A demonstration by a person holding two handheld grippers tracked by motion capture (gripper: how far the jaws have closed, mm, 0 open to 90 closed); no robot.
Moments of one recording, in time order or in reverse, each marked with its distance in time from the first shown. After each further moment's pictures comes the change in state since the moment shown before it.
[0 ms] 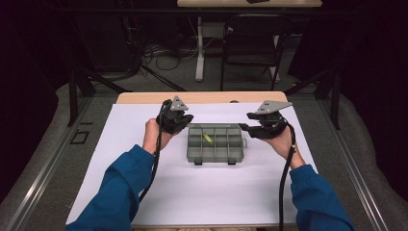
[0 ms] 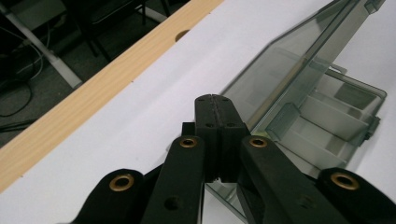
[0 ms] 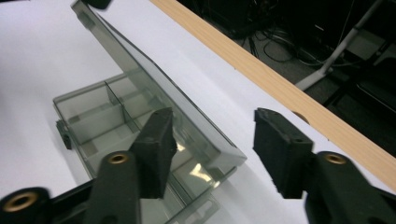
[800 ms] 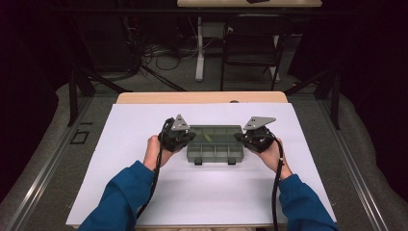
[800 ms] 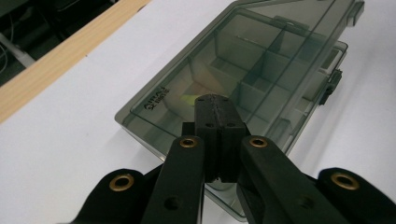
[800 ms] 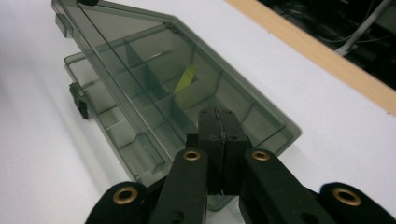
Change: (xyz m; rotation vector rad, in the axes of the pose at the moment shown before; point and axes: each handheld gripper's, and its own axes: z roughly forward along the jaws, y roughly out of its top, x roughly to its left) left arm -0.027 -0.043 0.011 0.012 -0.072 0.014; right arm 0.032 -0.034 0.033 0.101 0.041 0.007
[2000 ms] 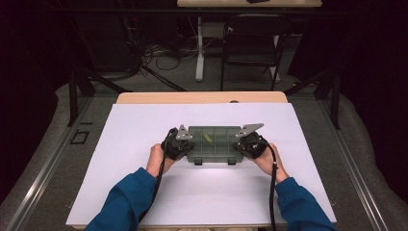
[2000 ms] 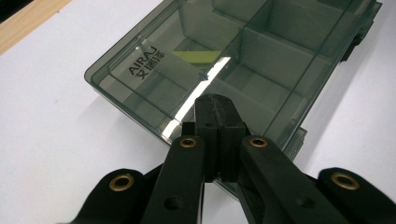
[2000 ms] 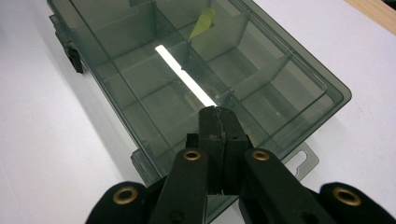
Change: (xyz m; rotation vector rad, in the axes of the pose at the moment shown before) left arm -0.006 -0.026 0.026 0.076 -0.005 0.004; right arm 0.010 -0.016 0.025 0.142 0.021 0.000
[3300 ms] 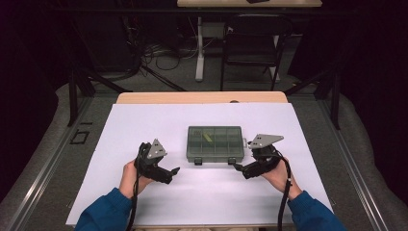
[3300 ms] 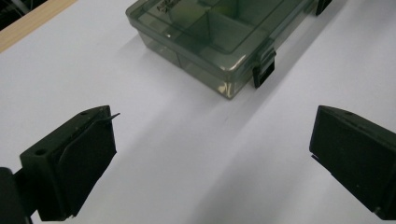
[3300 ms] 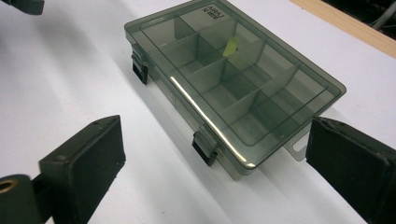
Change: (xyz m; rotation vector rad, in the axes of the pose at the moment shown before) left arm -0.014 -0.059 -0.074 -0.013 0.080 -0.024; right arm 0.030 -0.019 -0.057 -0.133 0.029 0.031
